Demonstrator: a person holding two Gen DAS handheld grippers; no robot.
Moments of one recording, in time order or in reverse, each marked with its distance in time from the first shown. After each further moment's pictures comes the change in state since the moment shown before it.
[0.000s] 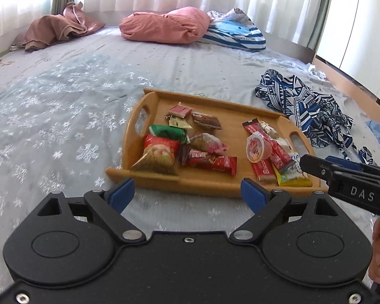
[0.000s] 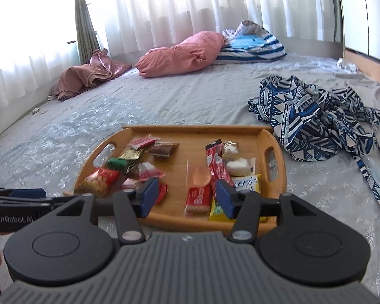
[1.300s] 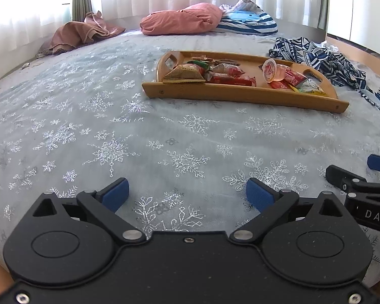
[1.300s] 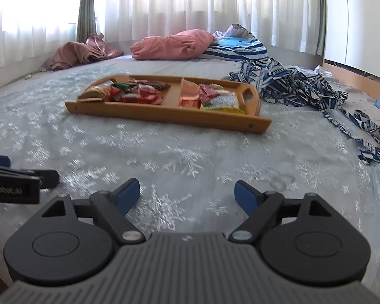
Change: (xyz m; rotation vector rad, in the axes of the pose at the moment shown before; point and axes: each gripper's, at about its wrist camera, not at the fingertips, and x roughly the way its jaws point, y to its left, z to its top) left arm -0.033 0.000 -0.154 0.083 -0.031 0.155; right arm -0.057 0.023 -0.165 -0.101 -0.033 -0.138
